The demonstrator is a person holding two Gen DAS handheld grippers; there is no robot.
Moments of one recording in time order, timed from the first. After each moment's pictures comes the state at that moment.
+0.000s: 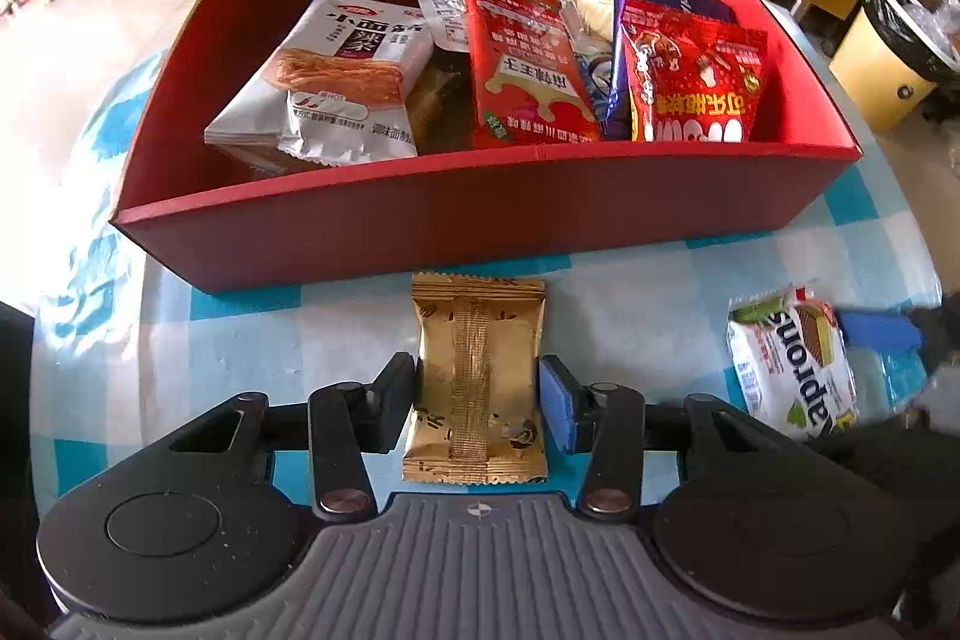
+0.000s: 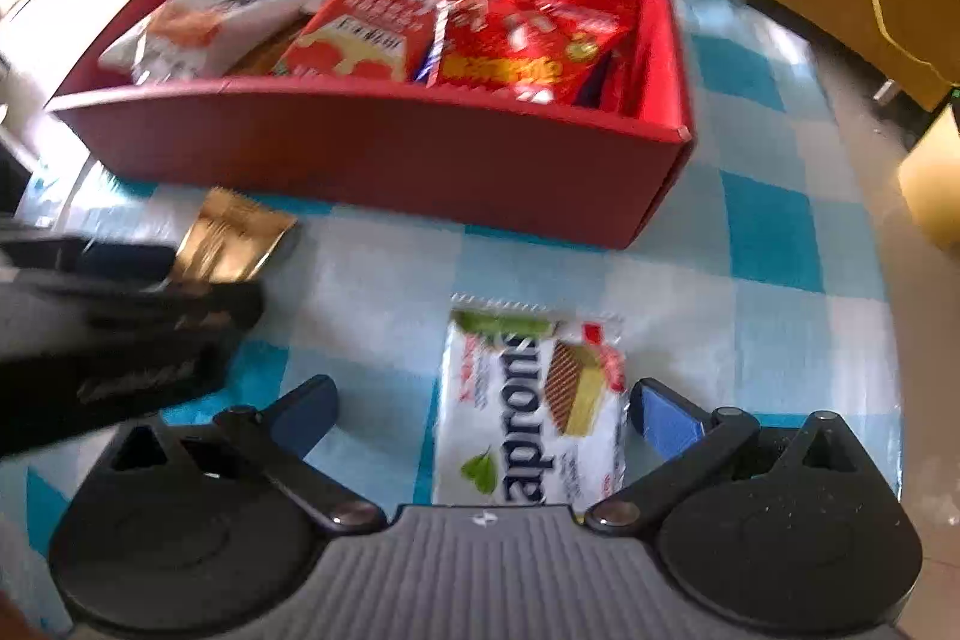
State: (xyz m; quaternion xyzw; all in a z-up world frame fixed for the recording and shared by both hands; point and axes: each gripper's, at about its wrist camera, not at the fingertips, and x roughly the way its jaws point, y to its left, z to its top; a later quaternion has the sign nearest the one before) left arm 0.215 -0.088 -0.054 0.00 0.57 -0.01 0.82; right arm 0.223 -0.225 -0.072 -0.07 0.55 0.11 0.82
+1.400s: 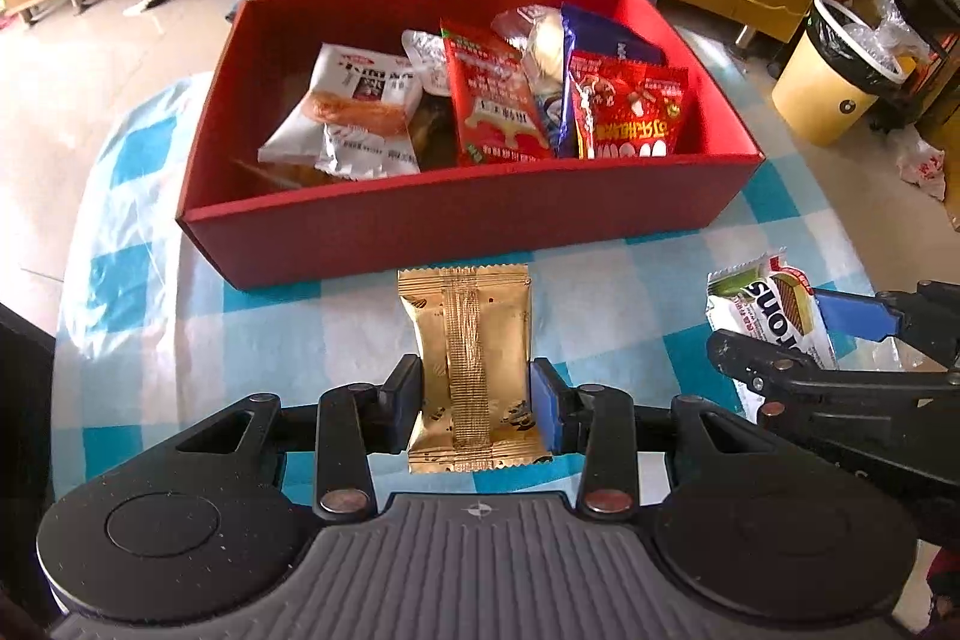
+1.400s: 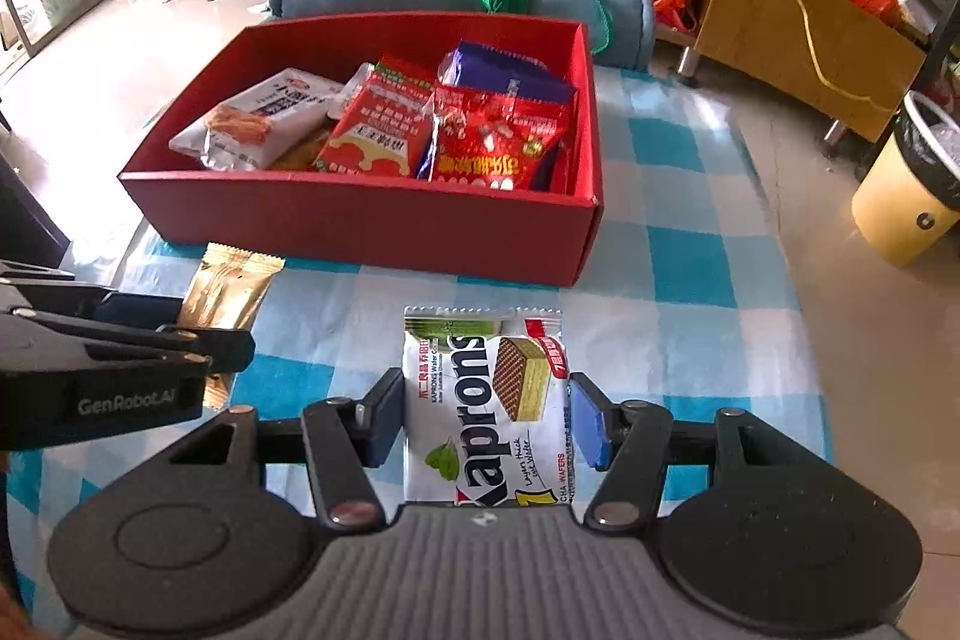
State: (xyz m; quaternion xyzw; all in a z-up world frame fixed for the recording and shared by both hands) left arm 0.175 -0.075 -0.010 -0.01 0.53 -0.05 0.85; right arm 0.176 -0.230 -0.007 -0.06 0.49 0.08 0.86
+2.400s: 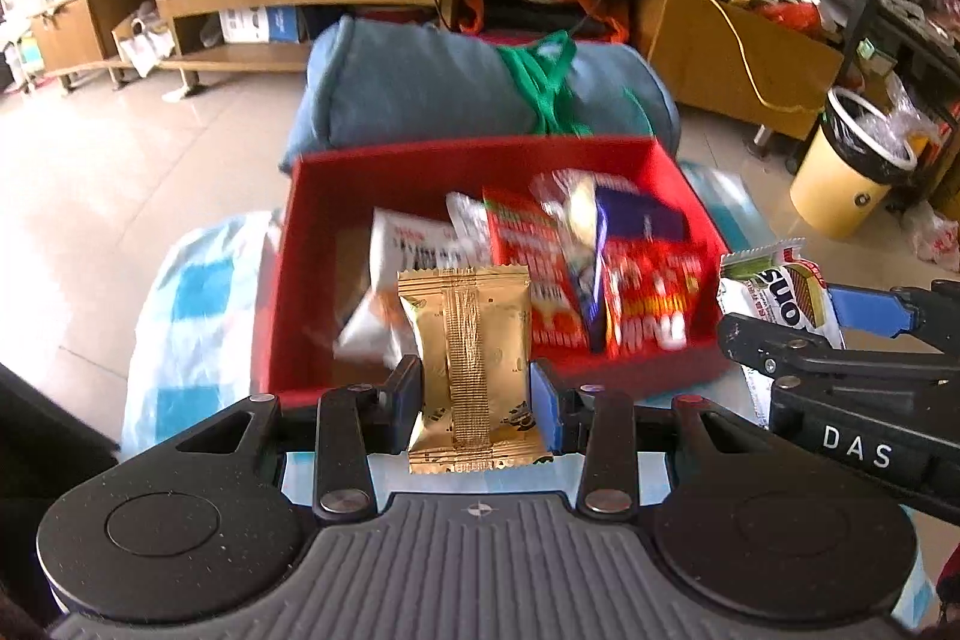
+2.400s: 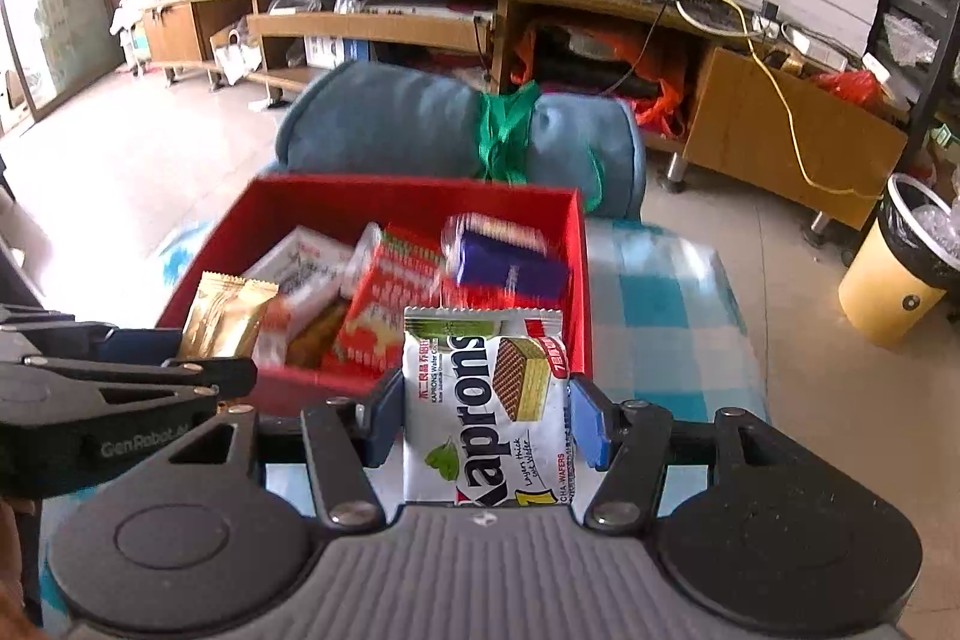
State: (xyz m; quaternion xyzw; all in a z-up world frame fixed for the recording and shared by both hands) left arm 0.211 -0.064 0.042 -0.01 0.45 -0.02 0.89; right arm 0.221 -0.216 0.054 -0.04 0.41 0.09 0.91
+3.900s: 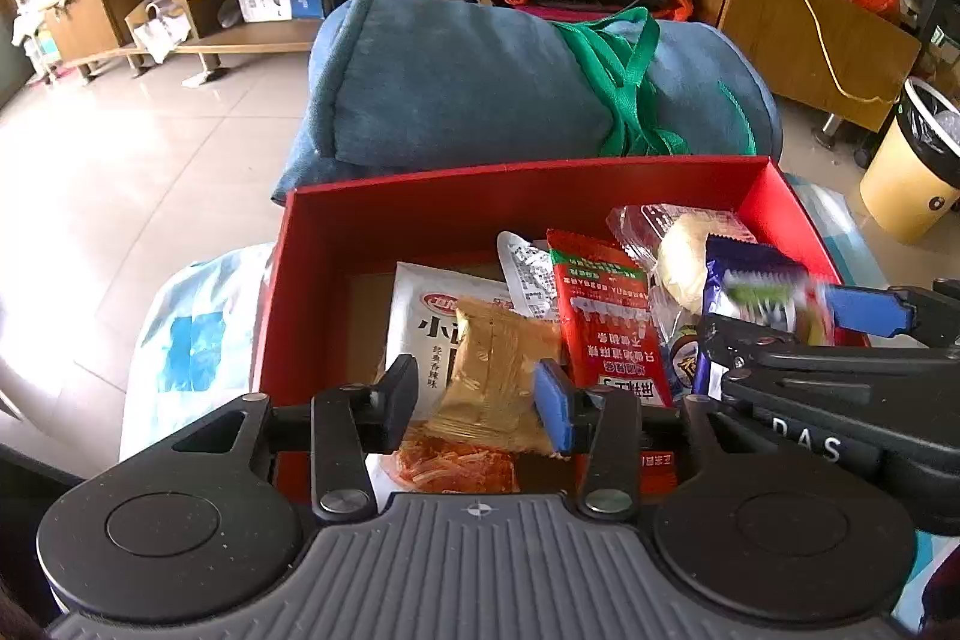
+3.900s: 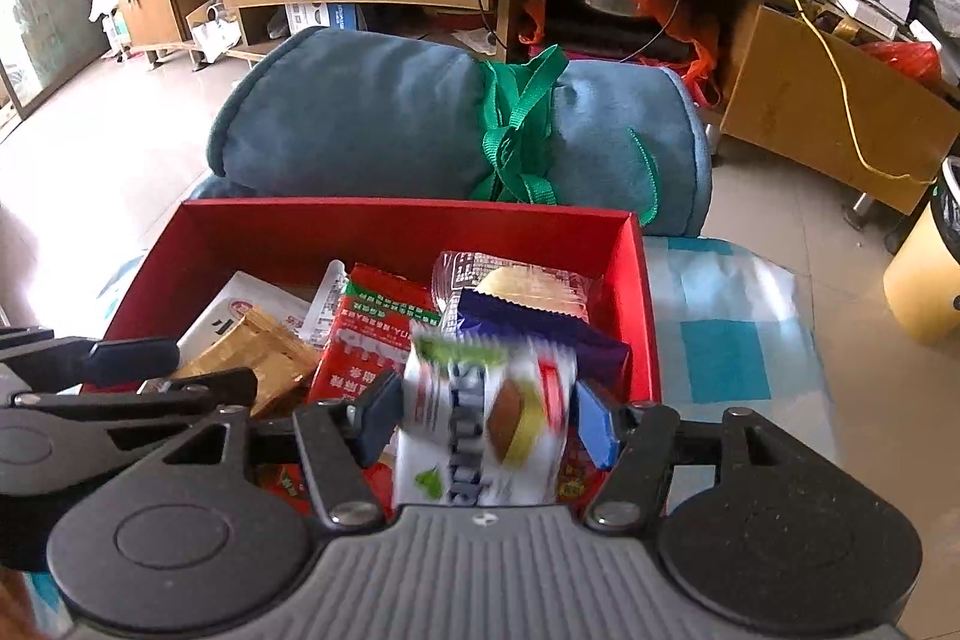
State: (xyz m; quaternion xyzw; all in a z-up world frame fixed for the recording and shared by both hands) left arm 0.292 -0.061 0.006 0.01 0.48 0.02 0.88; right arm 0.319 -0.203 0.003 -0.03 0.45 0.09 0.89
